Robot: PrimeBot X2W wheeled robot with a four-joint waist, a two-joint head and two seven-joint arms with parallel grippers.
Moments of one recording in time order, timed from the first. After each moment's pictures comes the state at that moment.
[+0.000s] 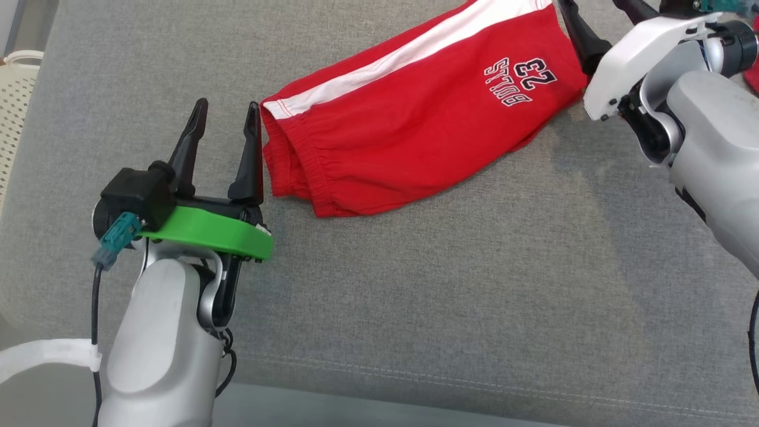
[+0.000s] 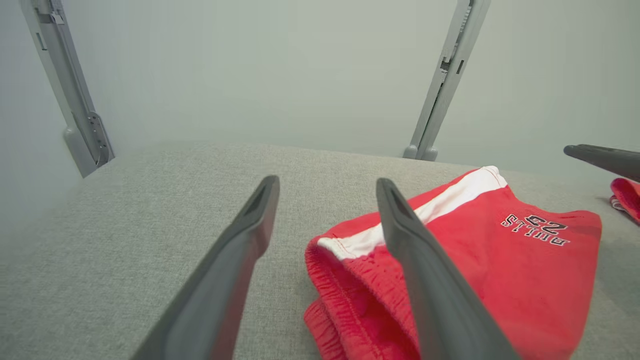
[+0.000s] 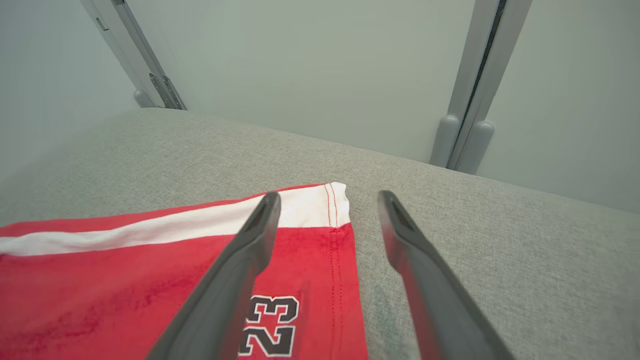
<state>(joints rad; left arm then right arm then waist) -0.53 0.07 -0.19 0.38 -0.37 -0.13 -0.26 -1.26 -0.40 1.12 0.97 1.12 0.13 -0.26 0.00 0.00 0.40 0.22</state>
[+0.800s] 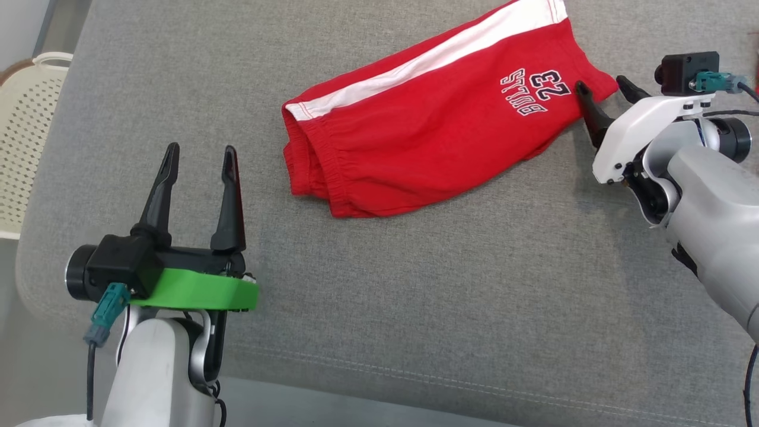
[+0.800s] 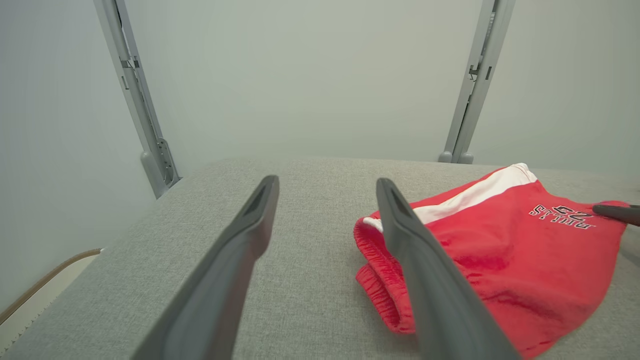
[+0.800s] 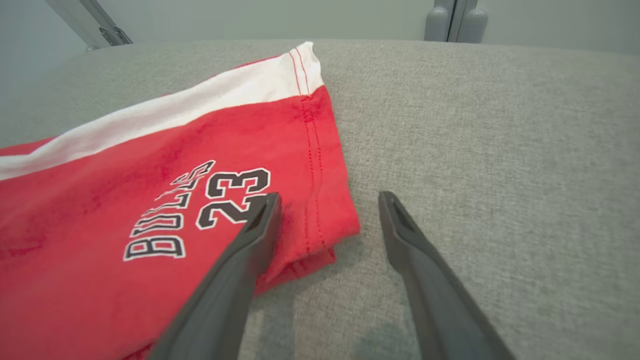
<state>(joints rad) -0.30 0.05 -0.08 0.14 -0.20 -0.11 -0.26 -1.10 -0.39 1.10 1.09 1.19 0.13 -0.23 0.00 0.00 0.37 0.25</state>
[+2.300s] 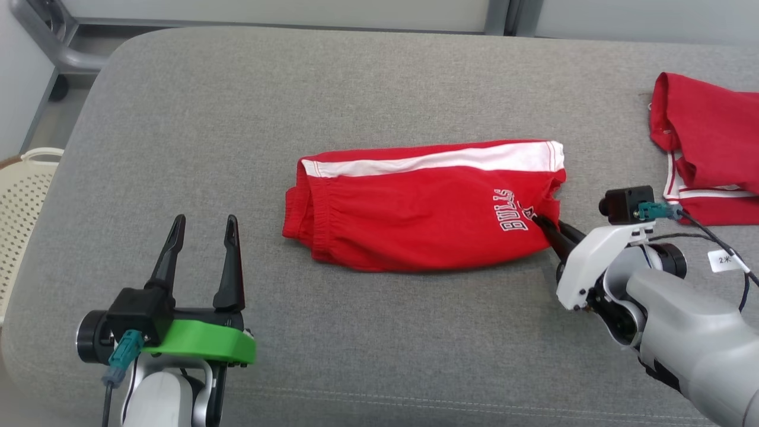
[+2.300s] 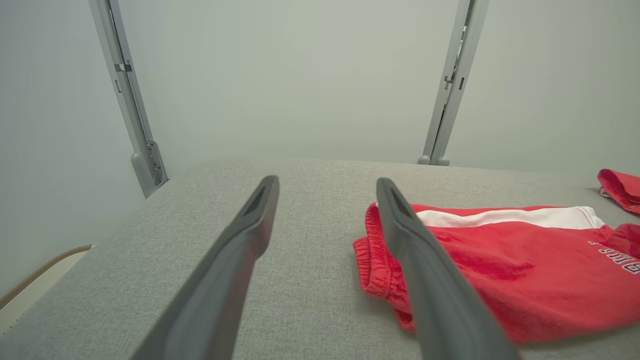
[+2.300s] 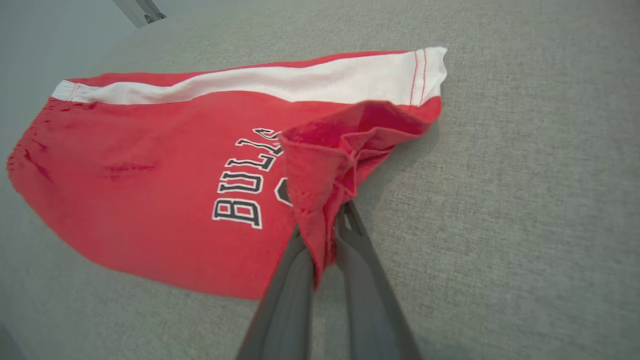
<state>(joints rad) -0.17 0.05 -0.06 0.20 -0.17 -0.09 -0.26 -0.82 -0.43 1.22 0.85 1.33 0.13 -0.25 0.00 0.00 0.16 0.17</state>
